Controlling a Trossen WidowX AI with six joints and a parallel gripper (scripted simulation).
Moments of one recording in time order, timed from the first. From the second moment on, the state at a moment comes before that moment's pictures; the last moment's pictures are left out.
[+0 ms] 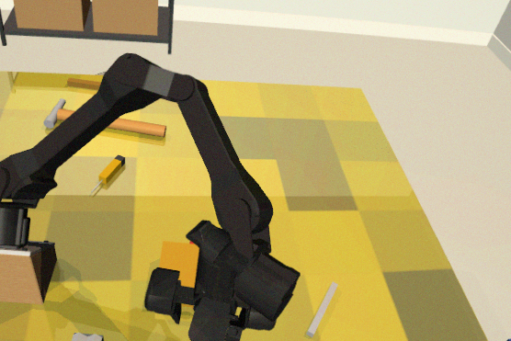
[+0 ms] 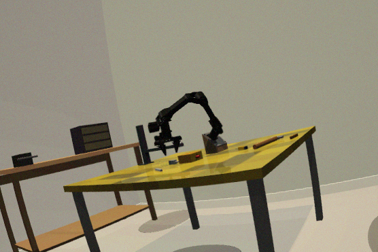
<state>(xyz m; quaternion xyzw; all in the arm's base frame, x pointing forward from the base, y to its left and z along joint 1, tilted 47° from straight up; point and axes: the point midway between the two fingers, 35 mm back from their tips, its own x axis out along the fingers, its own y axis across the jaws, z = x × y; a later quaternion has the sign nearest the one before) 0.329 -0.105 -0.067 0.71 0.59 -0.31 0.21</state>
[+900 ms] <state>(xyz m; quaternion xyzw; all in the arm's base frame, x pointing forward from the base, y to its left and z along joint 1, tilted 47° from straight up) 0.315 0.032 0.070 0.70 0.61 -0.28 0.24</state>
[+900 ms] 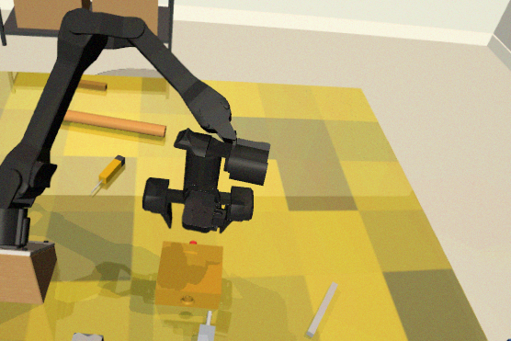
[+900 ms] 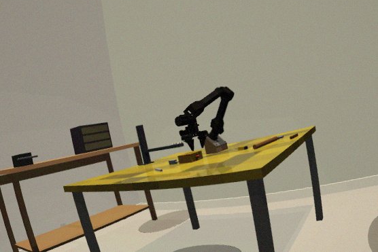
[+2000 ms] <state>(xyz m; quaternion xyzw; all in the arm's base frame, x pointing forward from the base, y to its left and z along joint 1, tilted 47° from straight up) 0.319 0.067 0.041 0.70 0.61 -0.28 0.24</state>
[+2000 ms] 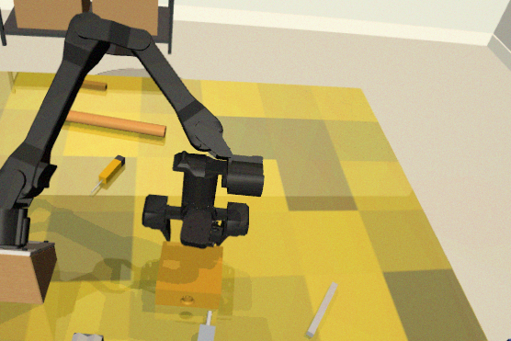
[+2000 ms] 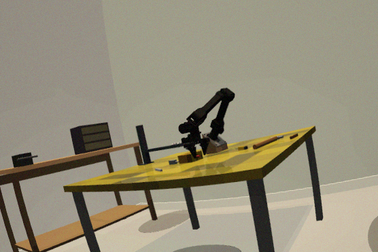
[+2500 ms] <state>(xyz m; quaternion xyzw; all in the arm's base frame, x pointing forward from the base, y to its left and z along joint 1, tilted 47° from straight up) 0.318 0.067 0.041 0.70 0.61 -0.28 0.24</state>
